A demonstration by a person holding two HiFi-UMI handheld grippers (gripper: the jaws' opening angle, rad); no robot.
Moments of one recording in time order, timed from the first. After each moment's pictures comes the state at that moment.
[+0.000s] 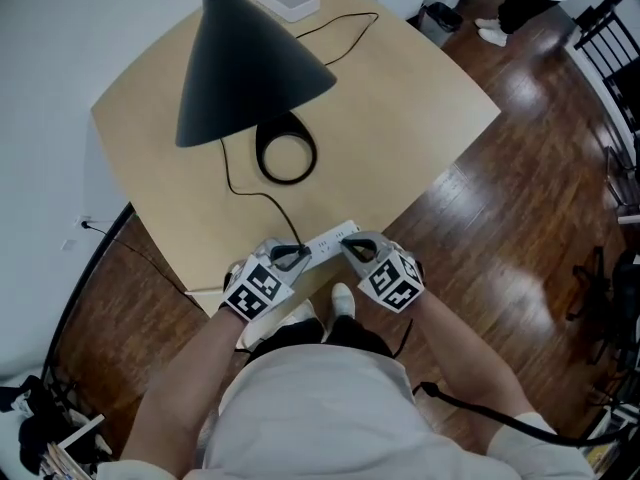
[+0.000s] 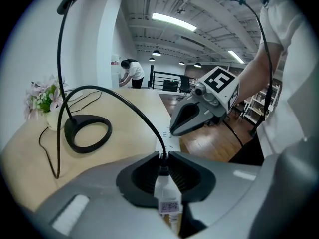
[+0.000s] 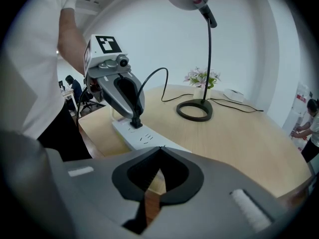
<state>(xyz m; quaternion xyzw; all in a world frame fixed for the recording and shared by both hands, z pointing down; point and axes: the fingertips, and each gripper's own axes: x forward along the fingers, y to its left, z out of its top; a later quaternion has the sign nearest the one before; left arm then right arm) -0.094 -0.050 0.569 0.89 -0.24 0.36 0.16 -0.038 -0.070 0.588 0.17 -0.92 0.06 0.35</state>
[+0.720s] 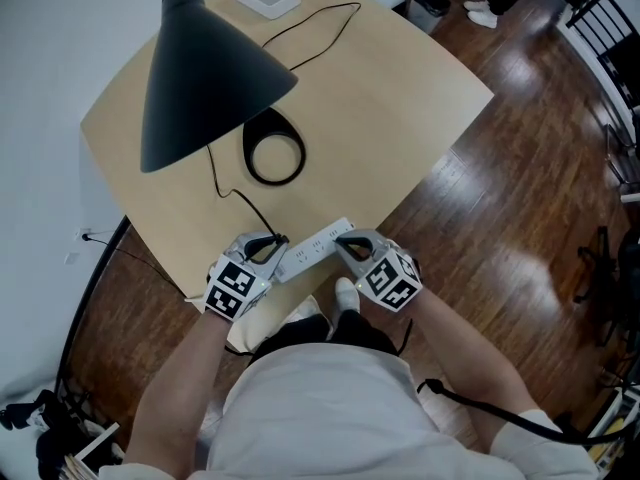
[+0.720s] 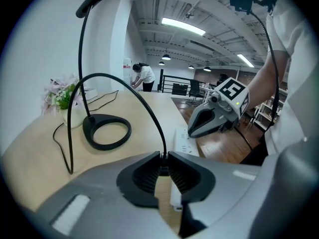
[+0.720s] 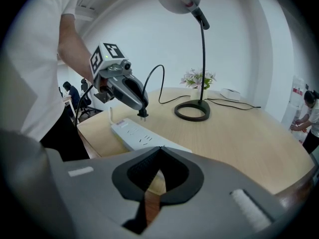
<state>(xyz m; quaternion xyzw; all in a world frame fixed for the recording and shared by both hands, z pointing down) -0.131 -0.077 0.559 0.88 -0.30 0.34 0.18 -0.037 -0.070 0.586 0.19 -0.92 0.08 0.32</state>
